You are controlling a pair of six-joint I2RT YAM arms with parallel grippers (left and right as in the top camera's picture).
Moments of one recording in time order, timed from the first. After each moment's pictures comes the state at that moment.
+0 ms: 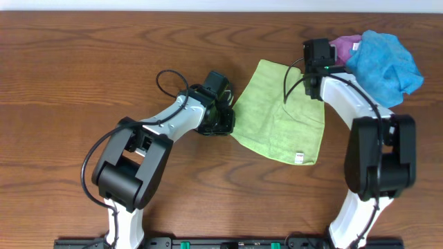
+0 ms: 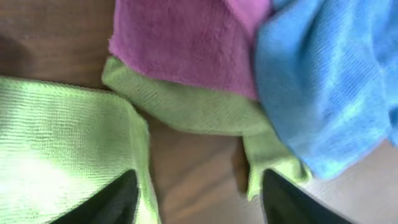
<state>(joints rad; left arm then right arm) -0.51 2.03 1.27 -0.56 0.39 -0.43 0.11 1.99 1.38 -0.51 0.55 0.06</state>
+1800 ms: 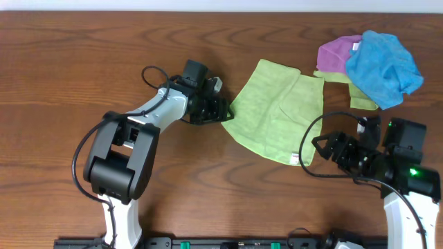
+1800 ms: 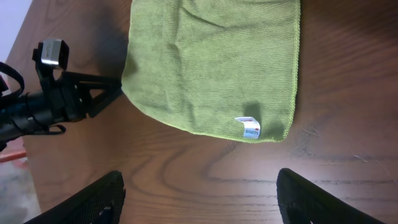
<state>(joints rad) -0.38 2.04 1.28 -0.44 0.58 -0.38 -0.28 1.00 0.82 -0.96 -0.55 0.33</state>
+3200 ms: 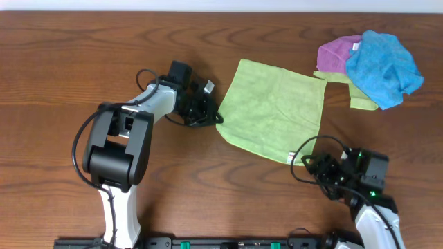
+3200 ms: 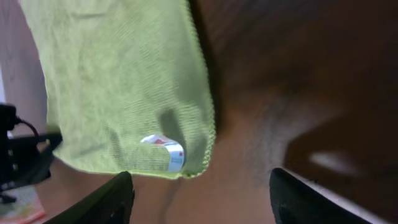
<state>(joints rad) -0.28 2.12 1.29 -0.54 0.83 -0.33 -0.28 1.00 0.27 -0.34 -0.53 0.68</state>
